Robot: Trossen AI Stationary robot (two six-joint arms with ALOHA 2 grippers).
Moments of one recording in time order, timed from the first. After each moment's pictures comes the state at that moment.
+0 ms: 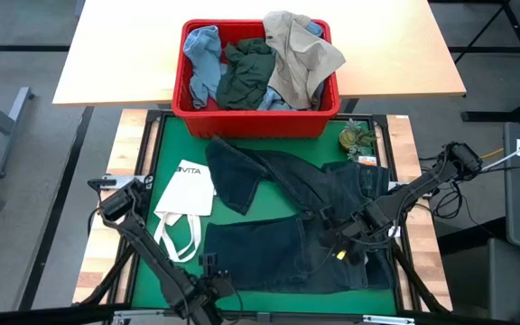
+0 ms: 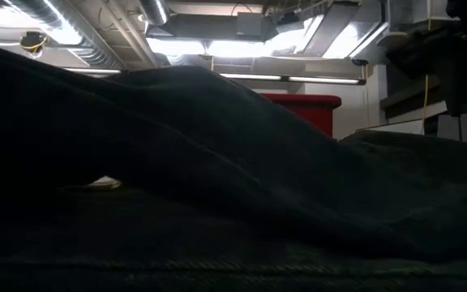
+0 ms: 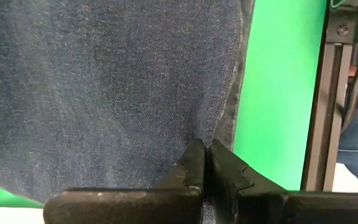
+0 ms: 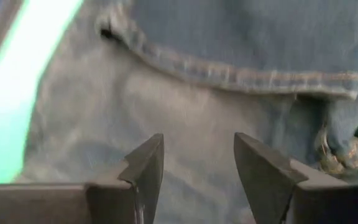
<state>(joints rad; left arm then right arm) -0.82 2.08 1.68 -1.04 -0.39 -0.93 0.41 1.36 0.91 -0.67 0.03 0.13</state>
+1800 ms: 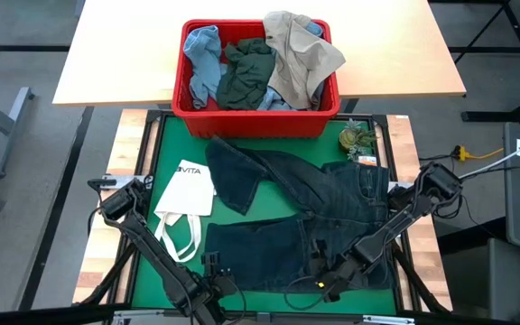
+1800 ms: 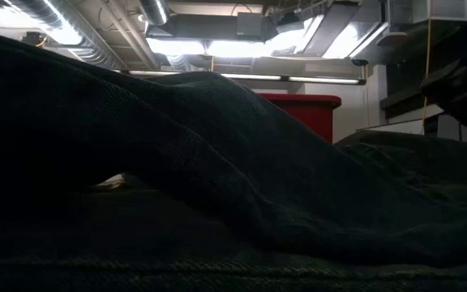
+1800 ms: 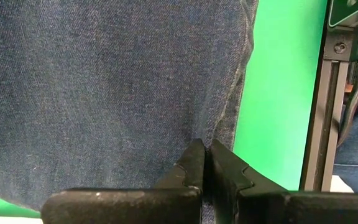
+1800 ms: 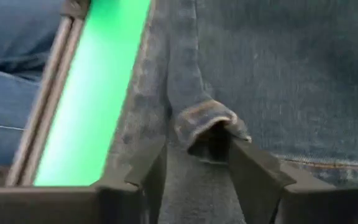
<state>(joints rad) -0.81 2.08 1.68 -1.01 -0.39 -0.93 0.62 1.71 0.91 -0.18 0.23 0.55</state>
